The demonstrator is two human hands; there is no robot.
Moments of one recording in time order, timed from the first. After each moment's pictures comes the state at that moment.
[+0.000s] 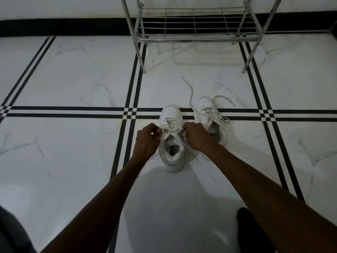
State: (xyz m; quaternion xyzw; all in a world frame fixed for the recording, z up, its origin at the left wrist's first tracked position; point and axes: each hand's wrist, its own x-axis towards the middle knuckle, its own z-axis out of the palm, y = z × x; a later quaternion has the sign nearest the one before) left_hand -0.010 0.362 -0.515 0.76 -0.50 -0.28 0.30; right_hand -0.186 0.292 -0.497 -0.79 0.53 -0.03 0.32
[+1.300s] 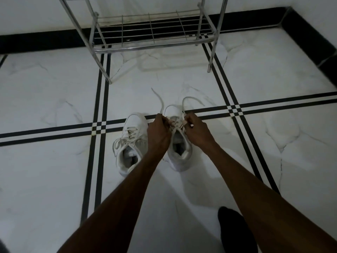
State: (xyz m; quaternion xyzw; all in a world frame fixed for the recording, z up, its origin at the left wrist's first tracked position) left_hand -0.132 0.289 -0.503 0.73 -0.53 -0.25 0.36; right_hand -0.269 0.267 -0.499 -0.61 0.64 -0.24 0.40
